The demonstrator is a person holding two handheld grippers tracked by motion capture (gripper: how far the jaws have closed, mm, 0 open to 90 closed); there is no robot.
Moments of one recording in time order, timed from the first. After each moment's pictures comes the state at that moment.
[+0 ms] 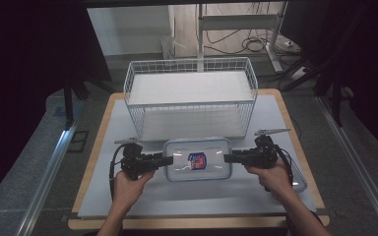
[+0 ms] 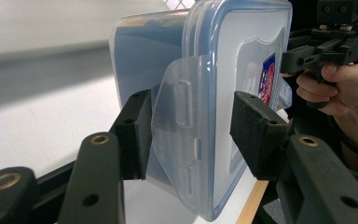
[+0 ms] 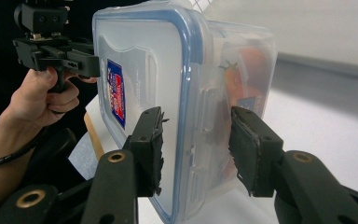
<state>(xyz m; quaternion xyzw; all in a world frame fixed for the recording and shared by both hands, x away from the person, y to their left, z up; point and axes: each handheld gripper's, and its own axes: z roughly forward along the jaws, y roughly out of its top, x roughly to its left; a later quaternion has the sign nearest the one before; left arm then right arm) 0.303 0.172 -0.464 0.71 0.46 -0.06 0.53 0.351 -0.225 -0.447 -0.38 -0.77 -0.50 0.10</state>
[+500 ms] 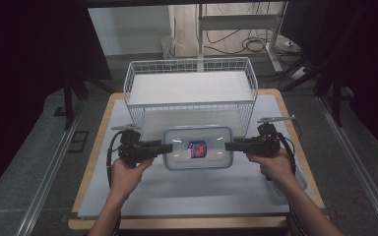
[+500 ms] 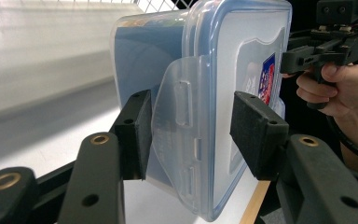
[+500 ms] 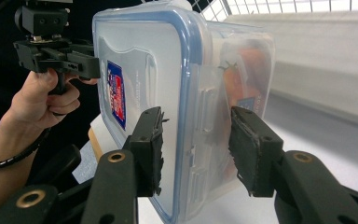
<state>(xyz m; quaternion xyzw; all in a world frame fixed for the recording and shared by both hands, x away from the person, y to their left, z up) 0.319 0.174 -0.426 0.71 0.44 -0.04 0.54 0.365 -0.224 -0.413 -0.37 -0.77 -0.52 0.08</state>
